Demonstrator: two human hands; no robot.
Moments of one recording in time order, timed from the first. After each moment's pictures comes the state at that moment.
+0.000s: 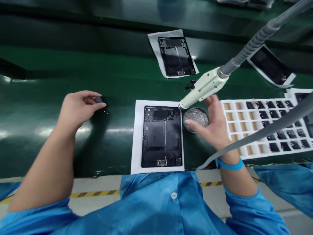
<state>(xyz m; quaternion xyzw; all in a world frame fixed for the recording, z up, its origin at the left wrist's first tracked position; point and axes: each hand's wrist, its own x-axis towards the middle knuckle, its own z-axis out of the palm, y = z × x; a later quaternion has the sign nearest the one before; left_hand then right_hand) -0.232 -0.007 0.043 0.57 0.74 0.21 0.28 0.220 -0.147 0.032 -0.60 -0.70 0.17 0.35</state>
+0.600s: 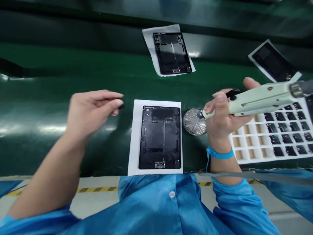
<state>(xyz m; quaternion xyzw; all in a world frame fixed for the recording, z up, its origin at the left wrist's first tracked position) -0.161 -0.045 0.081 0.62 0.61 0.36 0.35 0.176 -0.097 0.052 -0.49 -0.48 0.08 0.72</state>
